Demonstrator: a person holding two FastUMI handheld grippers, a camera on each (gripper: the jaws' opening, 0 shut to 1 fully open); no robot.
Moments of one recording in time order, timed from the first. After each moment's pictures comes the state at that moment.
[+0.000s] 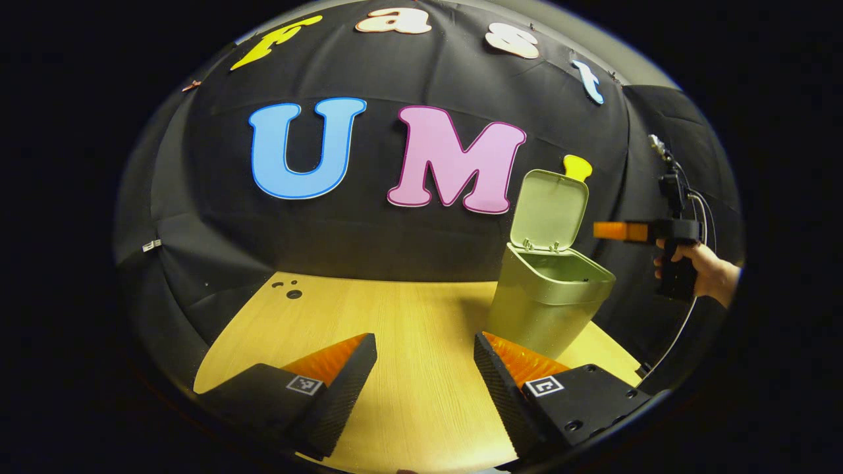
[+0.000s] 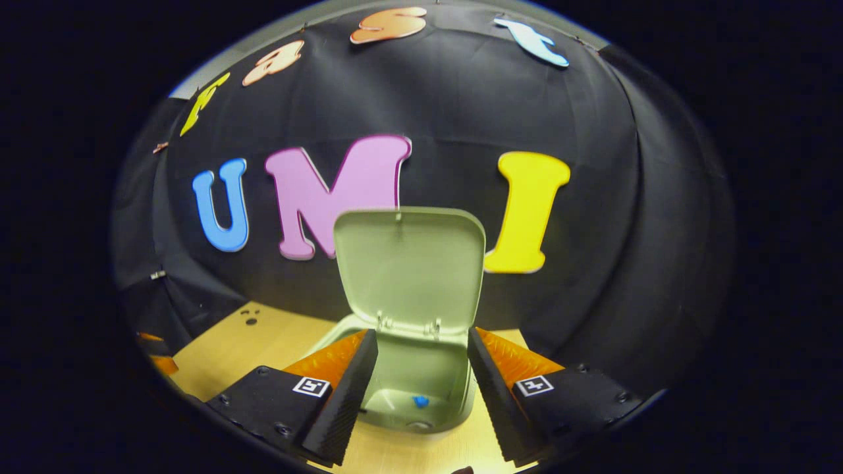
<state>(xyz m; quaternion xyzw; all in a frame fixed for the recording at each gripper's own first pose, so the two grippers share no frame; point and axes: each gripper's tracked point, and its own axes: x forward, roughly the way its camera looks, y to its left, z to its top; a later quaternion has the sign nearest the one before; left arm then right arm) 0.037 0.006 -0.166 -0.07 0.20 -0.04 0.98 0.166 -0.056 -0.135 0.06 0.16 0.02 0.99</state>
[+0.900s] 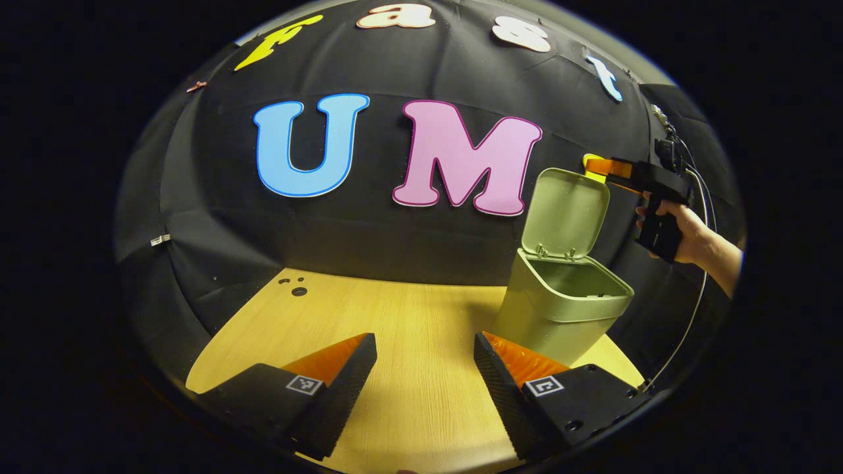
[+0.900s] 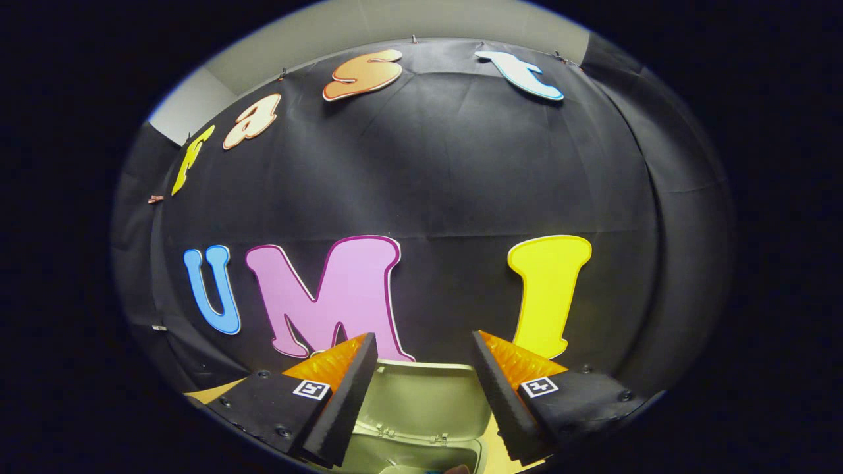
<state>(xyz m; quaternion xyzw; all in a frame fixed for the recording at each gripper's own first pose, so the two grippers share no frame) 0.066 -0.017 -0.168 -0.07 0.21 0.01 0.97 0.282 -0.075 -0.066 0.11 0.02 0.02 0.99</state>
